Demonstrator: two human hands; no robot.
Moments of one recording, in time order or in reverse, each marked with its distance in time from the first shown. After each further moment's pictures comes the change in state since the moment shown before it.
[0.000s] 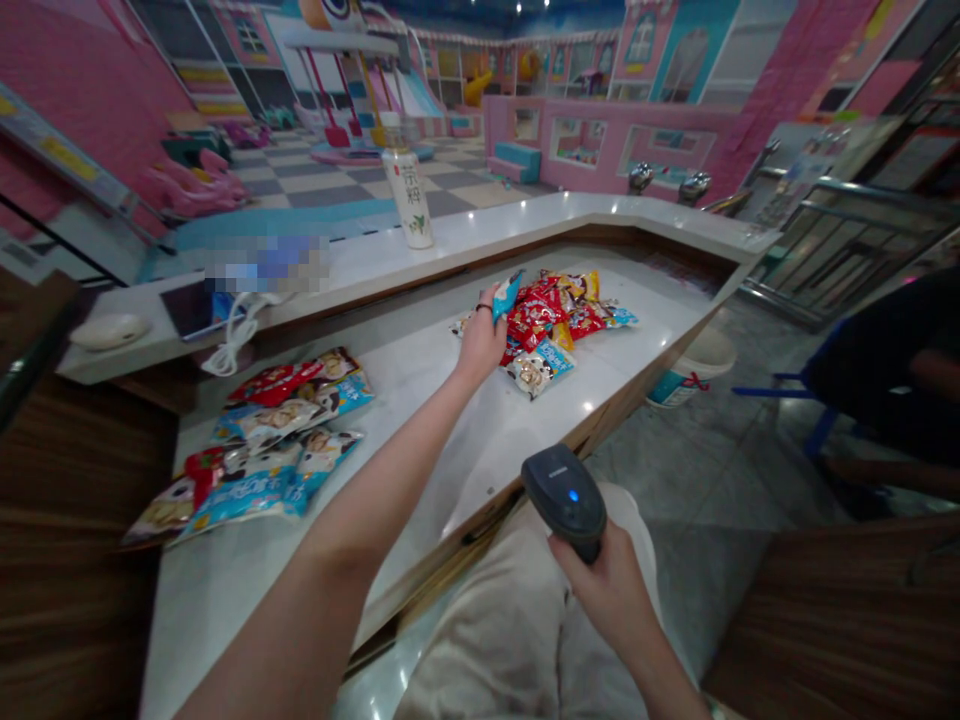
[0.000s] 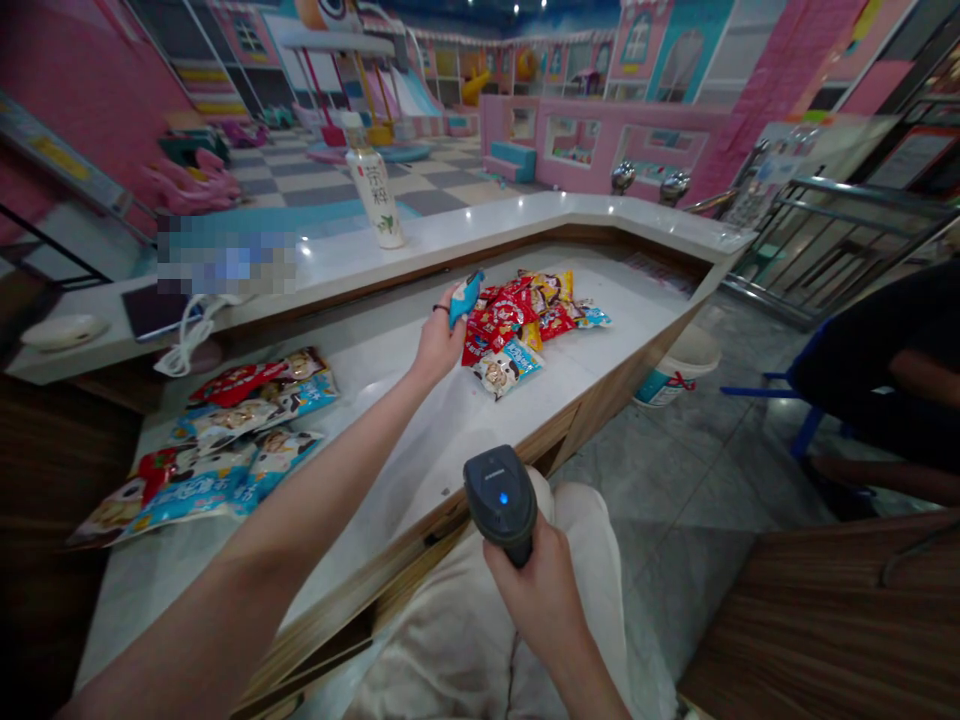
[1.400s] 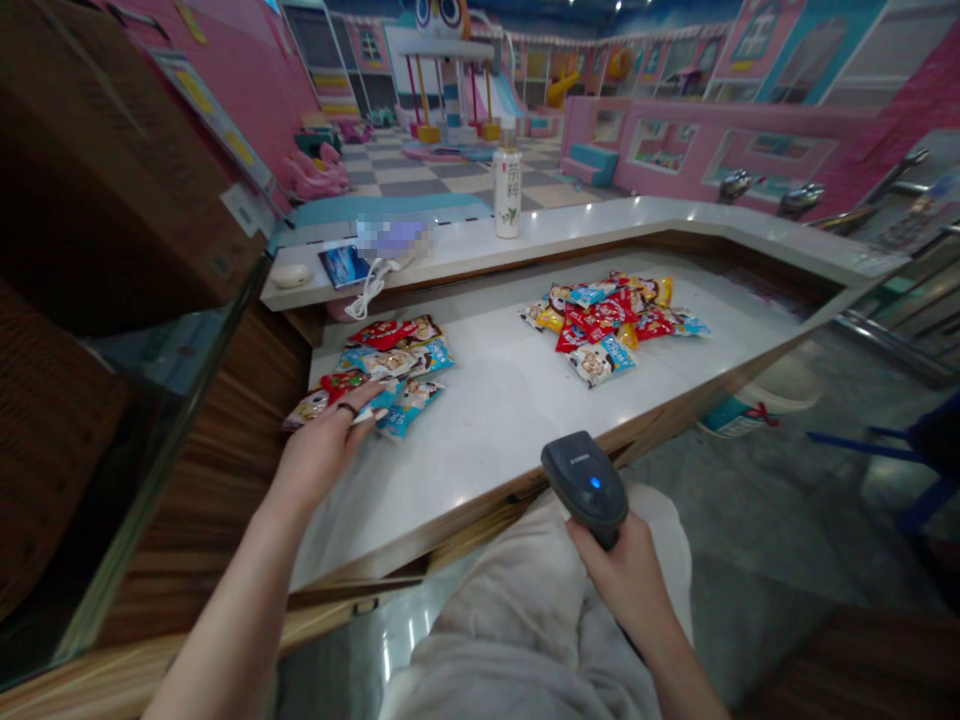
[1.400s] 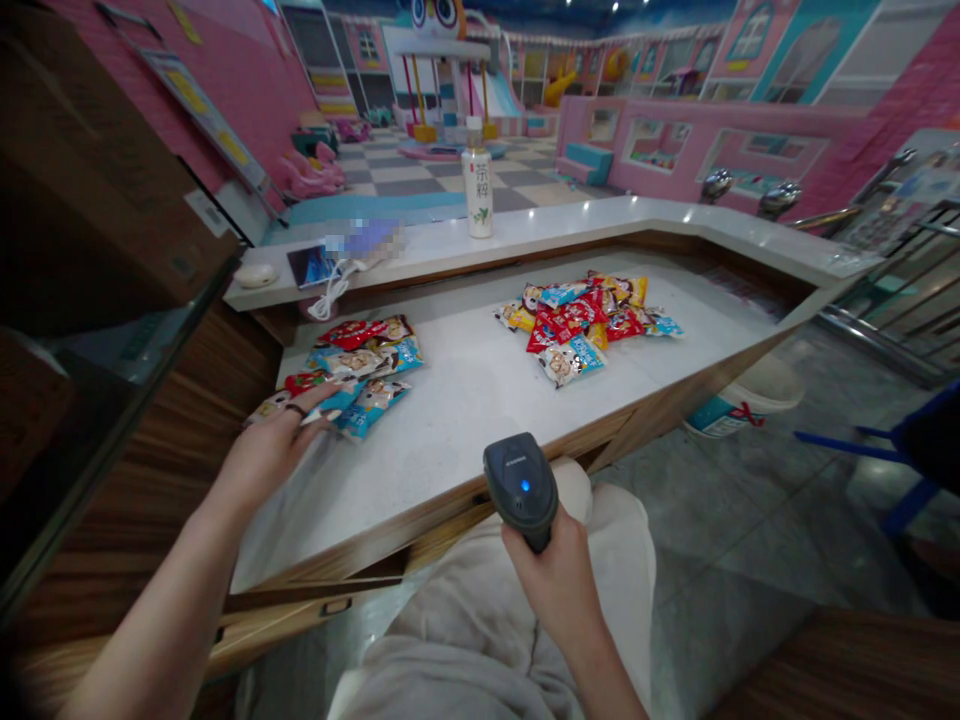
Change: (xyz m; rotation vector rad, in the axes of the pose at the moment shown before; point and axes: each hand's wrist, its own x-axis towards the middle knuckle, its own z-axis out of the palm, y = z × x) left_hand -0.252 -0.038 -0.280 0.662 -0.073 -0.234; right_hand -0.026 -0.033 0.015 -0.004 -0.130 -0.087
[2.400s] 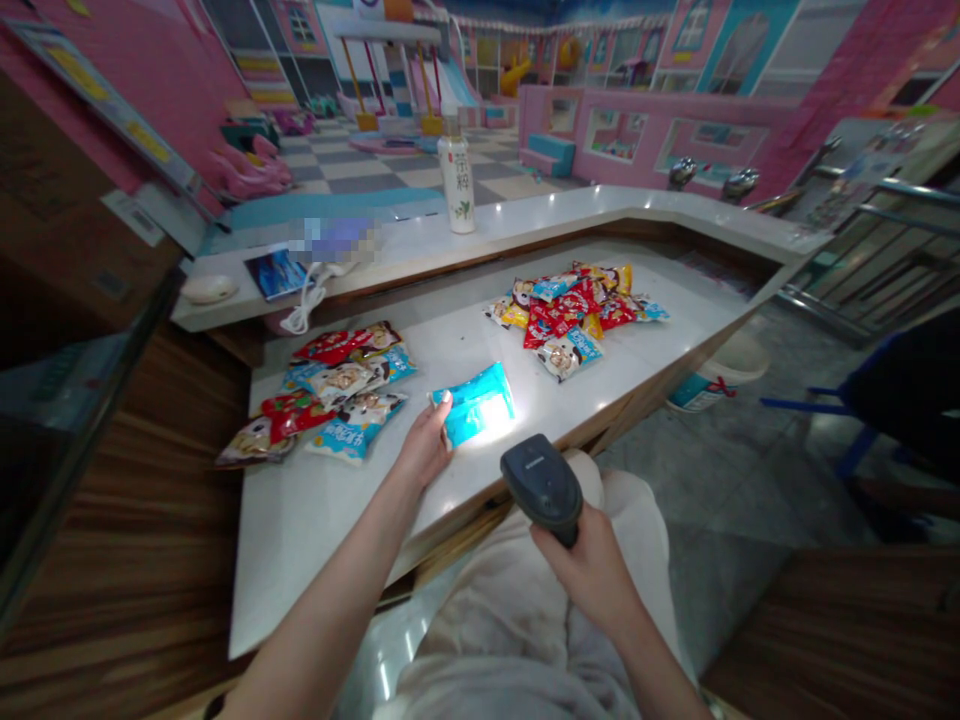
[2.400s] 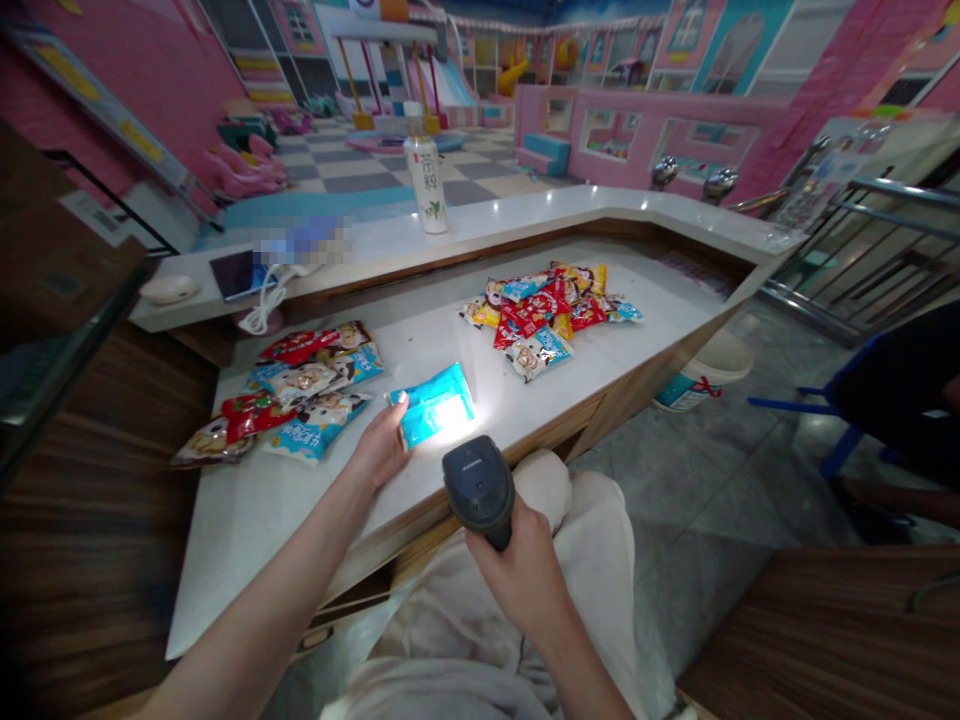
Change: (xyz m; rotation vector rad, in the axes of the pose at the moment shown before) left_hand 0.052 0.130 0.134 -1.754 -0.251 -0.651; right_hand 0.005 0.005 0.010 0.048 -0.079 0.019
